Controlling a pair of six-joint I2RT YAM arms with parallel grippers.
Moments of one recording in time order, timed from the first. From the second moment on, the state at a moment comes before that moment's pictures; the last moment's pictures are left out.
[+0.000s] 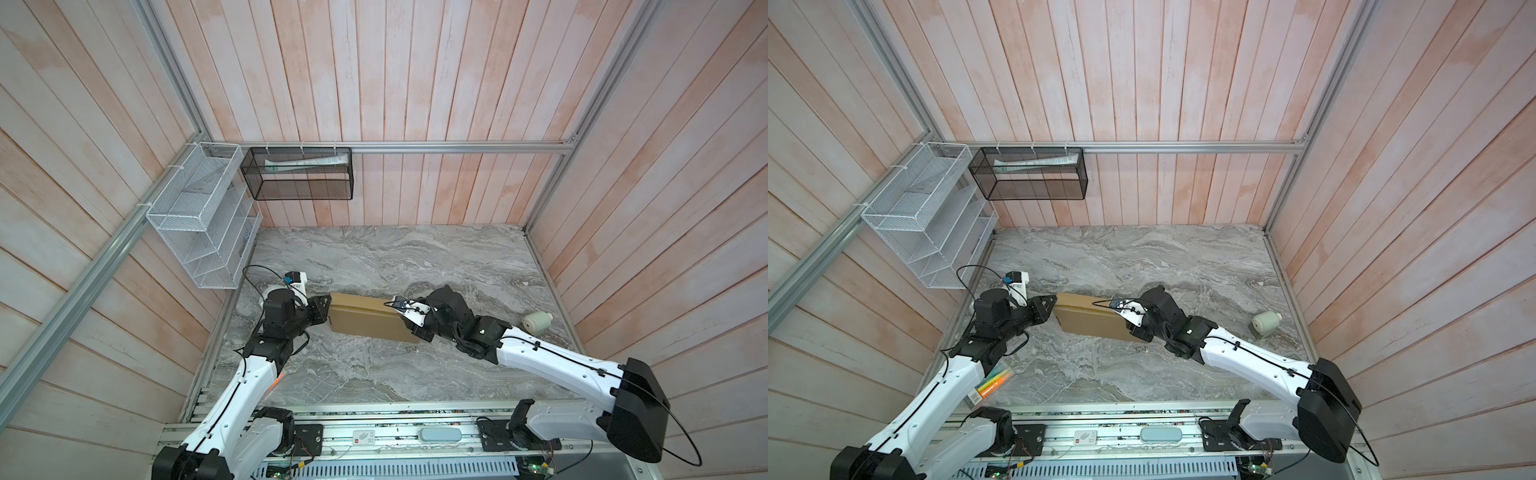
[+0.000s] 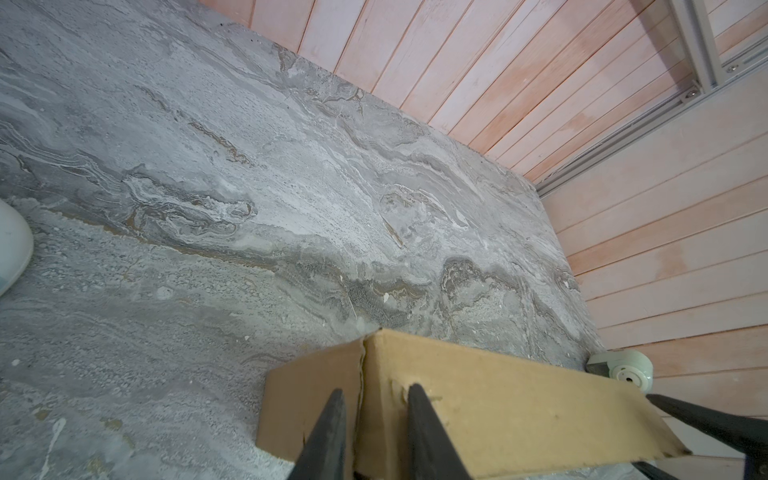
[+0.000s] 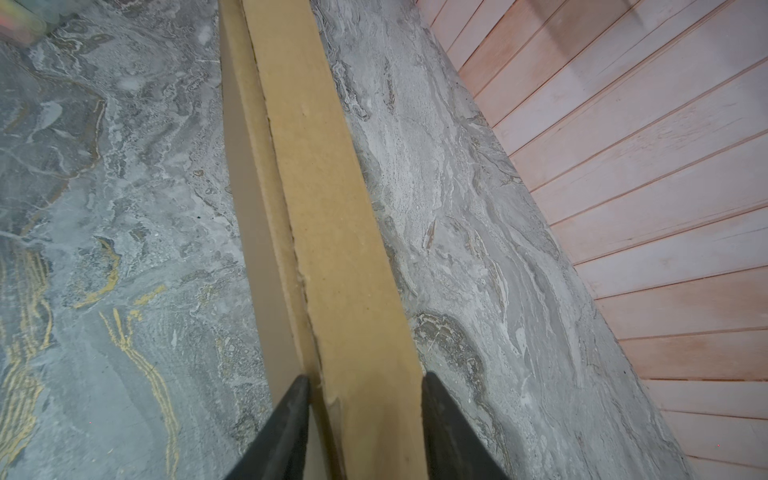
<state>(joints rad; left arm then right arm) -0.15 0.96 0.57 -0.09 0.31 -0.48 0.90 1.26 0.88 -0.20 0.09 -0.45</state>
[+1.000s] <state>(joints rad) -0.15 0.97 0.57 -0.07 0.31 -0.47 0.75 1.02 0.82 -0.18 0.05 0.24</state>
